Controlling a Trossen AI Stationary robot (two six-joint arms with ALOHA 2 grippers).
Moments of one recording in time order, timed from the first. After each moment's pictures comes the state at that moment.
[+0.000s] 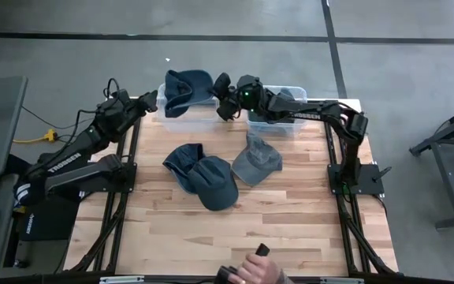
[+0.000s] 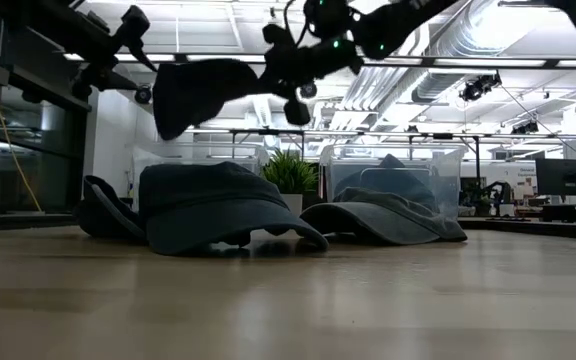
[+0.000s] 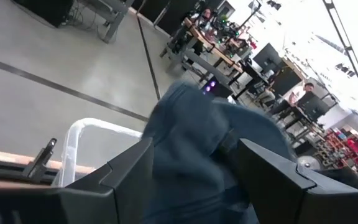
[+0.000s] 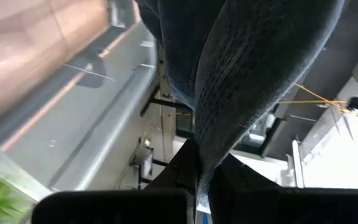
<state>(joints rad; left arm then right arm) 0.70 0.57 0.57 -0.10 -0.39 -0.76 -0.42 1.91 1.49 0.27 0.04 -1.68</state>
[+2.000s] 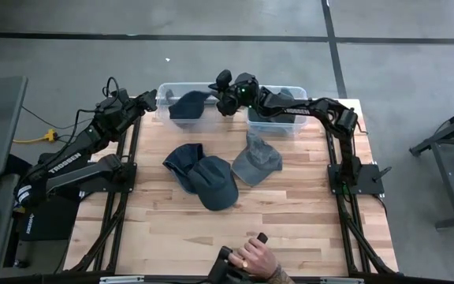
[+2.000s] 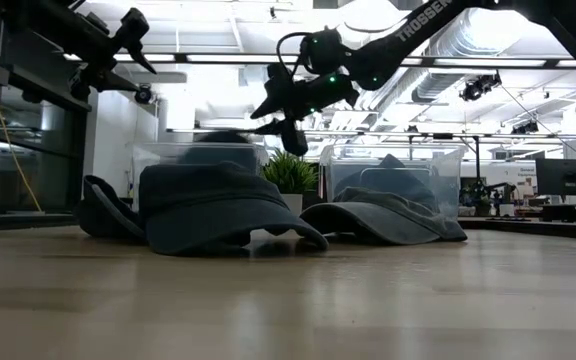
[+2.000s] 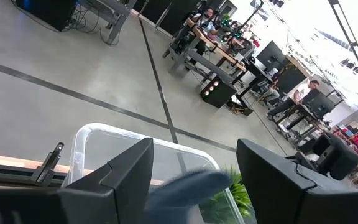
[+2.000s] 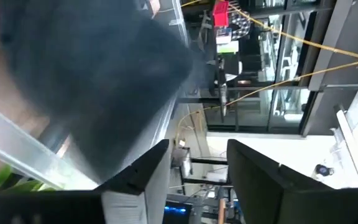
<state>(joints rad) 0.73 0.57 0.57 -0.11 -0.38 -0.73 -0.50 2.02 1.49 0.32 -0.03 -1.46</state>
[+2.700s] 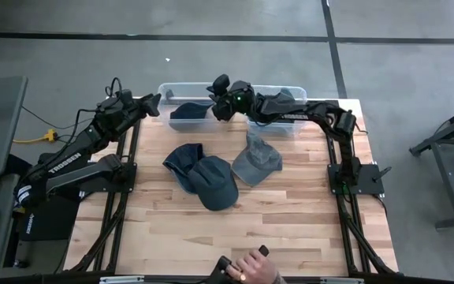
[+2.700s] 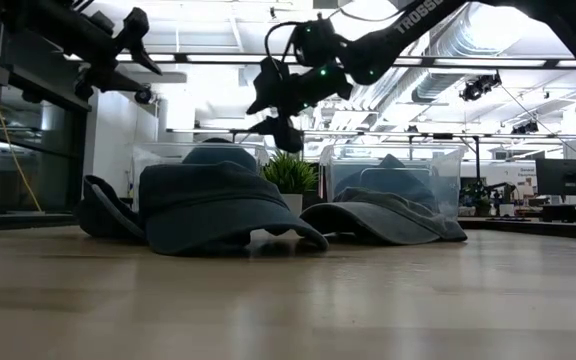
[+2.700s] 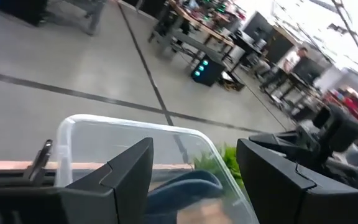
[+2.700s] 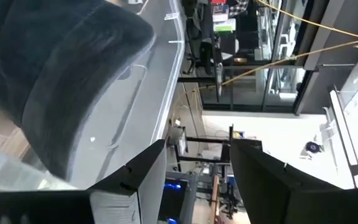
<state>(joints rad) 0.73 0.57 0.57 -0.13 -0.26 -0.62 -0.42 2.02 1.49 0.34 0.16 -1.45</state>
